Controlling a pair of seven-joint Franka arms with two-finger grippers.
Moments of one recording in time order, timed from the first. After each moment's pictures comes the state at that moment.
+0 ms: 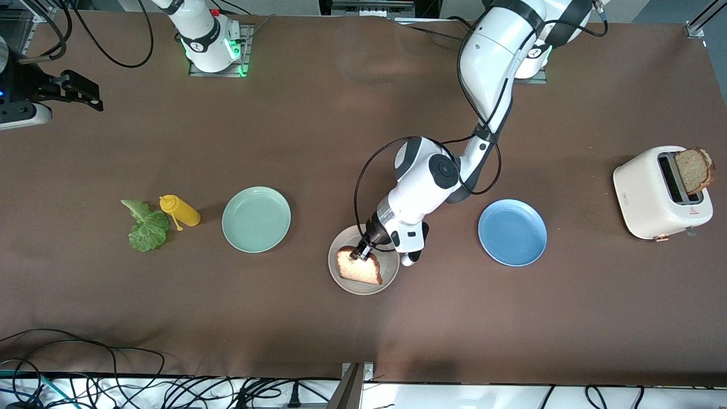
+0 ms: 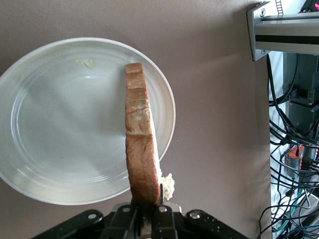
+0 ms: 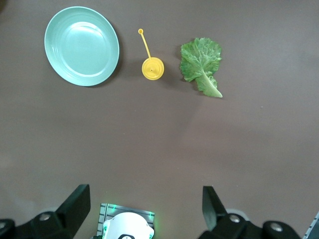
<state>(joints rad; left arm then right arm) -0.60 0.91 -0.03 -1.25 -0.52 2.68 -1.31 0.04 -0.04 -0.02 -1.63 -0.04 1.43 -0.19</state>
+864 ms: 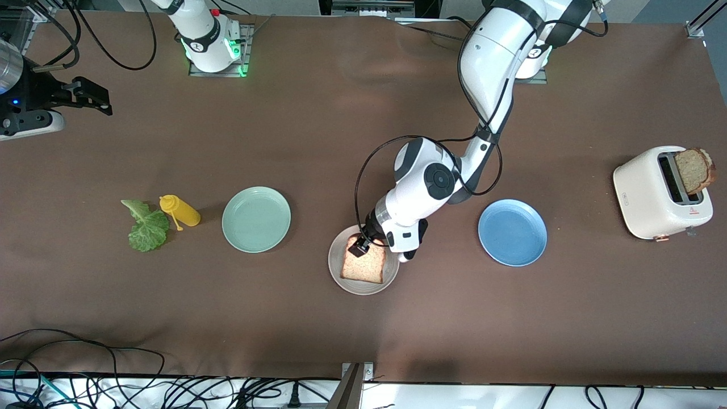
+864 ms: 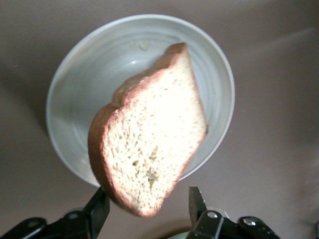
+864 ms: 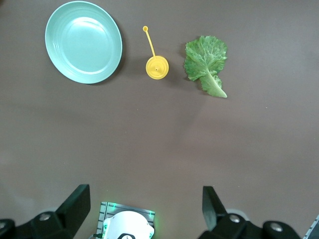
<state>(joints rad) -0.60 0.91 -0.02 -1.23 -0.52 2.43 -1.31 0.05 -0.02 -0.02 -1.63 -0.04 1.43 -0.19</state>
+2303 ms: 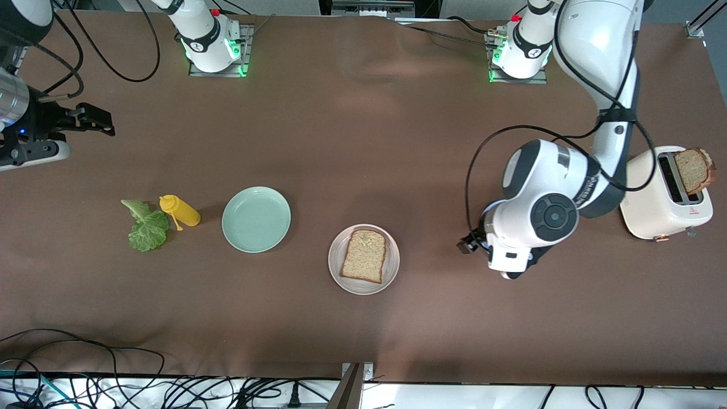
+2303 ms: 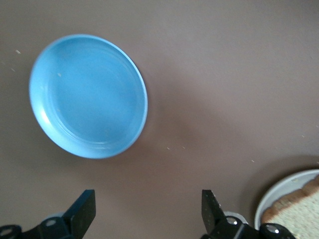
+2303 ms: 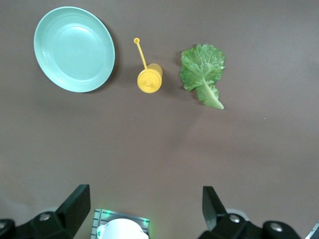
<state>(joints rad) -0.29 0.67 0.00 -1.23 -0.07 1.72 -0.93 0.03 0.13 -0.04 -1.53 -0.04 1.45 -0.25</state>
